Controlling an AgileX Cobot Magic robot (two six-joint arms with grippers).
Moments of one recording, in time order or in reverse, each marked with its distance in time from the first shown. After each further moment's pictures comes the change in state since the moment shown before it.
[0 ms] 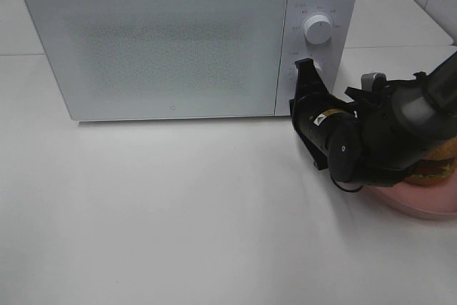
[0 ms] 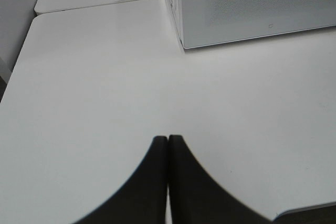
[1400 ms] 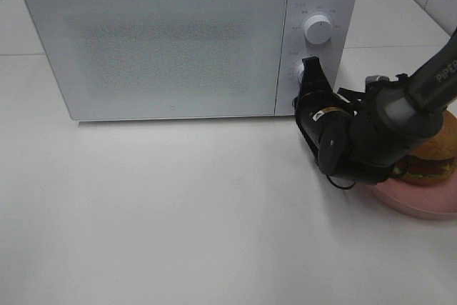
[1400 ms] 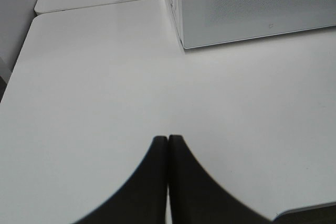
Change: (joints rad) left arm 0.000 0.000 0.000 0.000 0.000 0.000; right arm -0.004 0.049 -0.062 0.117 -0.032 -0.031
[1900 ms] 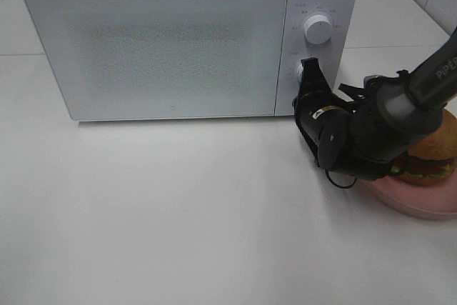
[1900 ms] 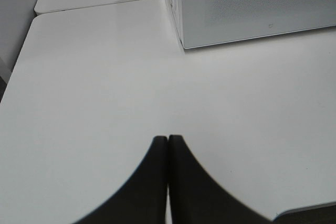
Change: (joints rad) left arm 0.000 0.000 0.000 0.000 0.000 0.000; right arm -0.014 0.000 -0.016 0.007 0.047 -0.019
